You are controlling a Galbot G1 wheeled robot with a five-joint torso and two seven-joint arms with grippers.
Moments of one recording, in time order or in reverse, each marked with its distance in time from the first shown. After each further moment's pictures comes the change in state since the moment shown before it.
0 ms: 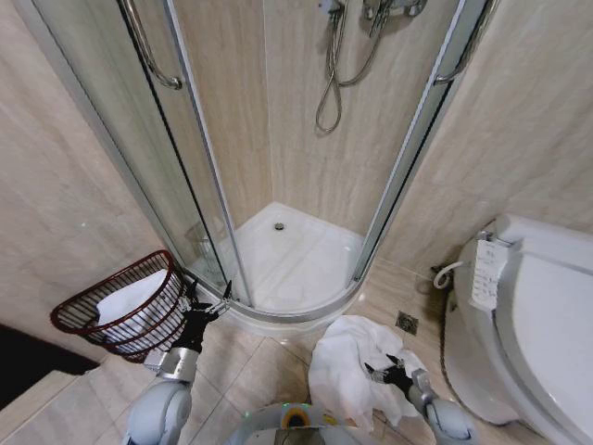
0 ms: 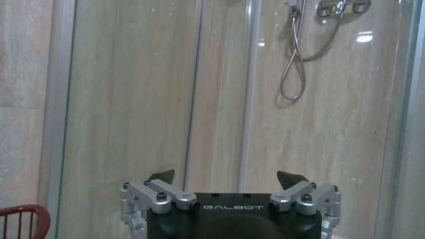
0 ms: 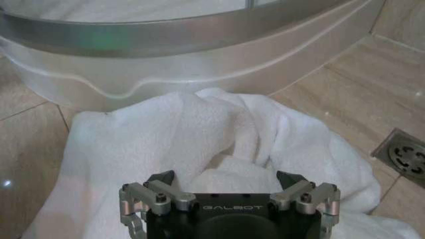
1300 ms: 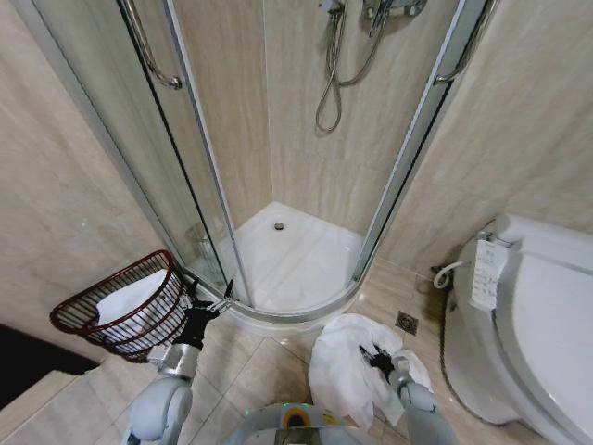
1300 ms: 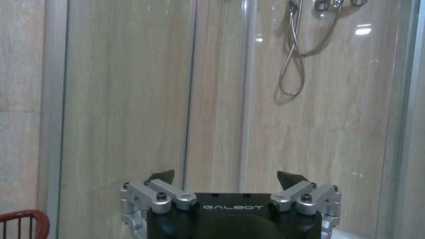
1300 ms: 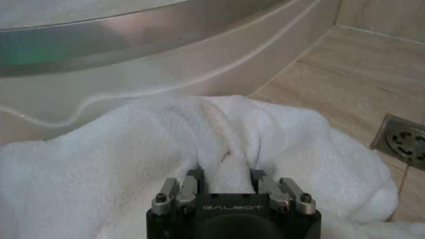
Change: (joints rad) left arm -0.017 0.012 0.008 -0.013 0.022 0.034 -0.018; right arm 0.212 0.043 0.017 -0.323 0.026 0.125 0.144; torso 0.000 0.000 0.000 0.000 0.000
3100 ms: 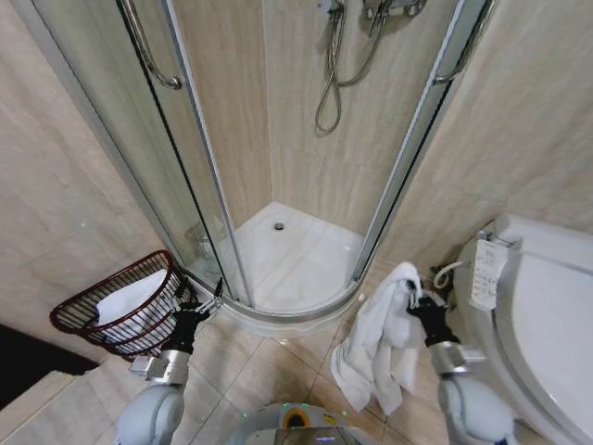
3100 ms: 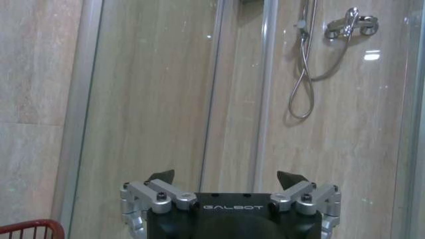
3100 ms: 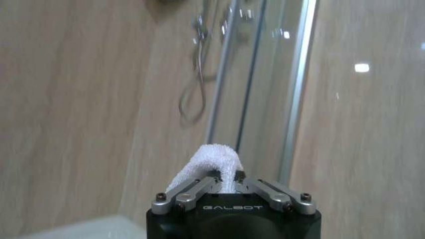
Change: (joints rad) left arm 0.047 0.015 -0.047 -0.020 -0.097 -0.086 0.001; right arm -0.429 0.100 0.025 1.384 0.239 -0.089 0.241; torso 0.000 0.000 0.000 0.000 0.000
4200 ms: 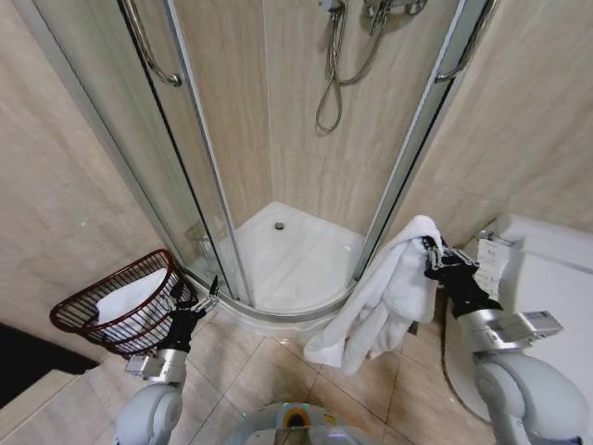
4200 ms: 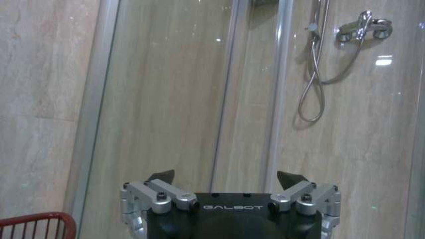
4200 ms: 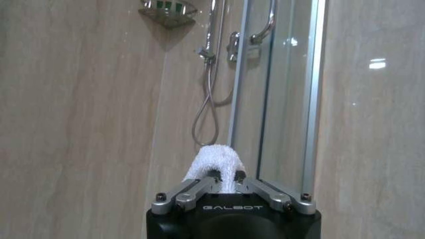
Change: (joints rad) left arm -0.009 0.000 -0.002 0.012 -0.025 -0.012 -0.015; right arm 0.035 -0.196 0.012 0.179 0.230 -0.265 0.144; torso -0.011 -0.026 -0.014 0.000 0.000
